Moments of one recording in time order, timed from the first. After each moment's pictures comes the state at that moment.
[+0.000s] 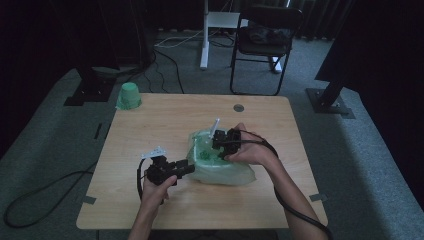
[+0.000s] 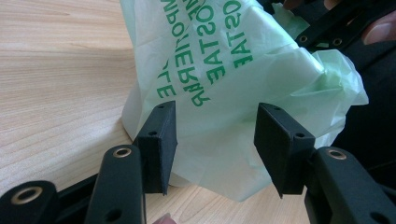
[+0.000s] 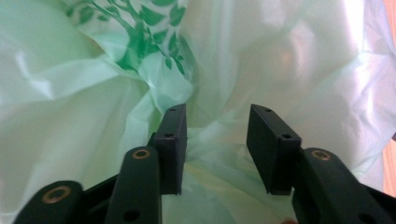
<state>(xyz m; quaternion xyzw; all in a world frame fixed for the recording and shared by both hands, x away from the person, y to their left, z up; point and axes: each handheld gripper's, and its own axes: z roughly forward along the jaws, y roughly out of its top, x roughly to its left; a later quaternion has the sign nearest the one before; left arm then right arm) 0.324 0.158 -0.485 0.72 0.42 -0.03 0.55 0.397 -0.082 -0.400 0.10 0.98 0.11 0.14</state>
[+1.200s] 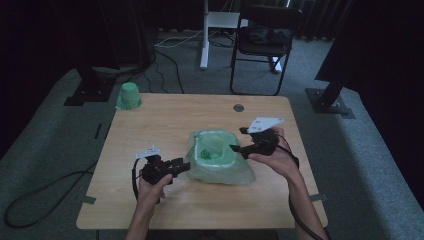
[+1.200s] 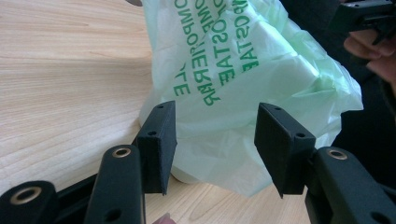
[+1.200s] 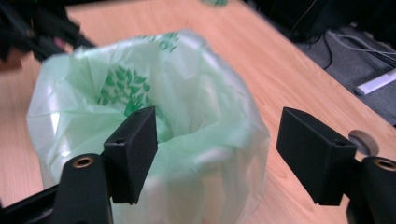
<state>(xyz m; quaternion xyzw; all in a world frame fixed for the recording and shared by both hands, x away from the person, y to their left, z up) 0.323 0.172 -0.482 0.71 0.43 -0.01 0.56 0.371 -0.189 -0.383 0.22 0.85 0.44 0.17</state>
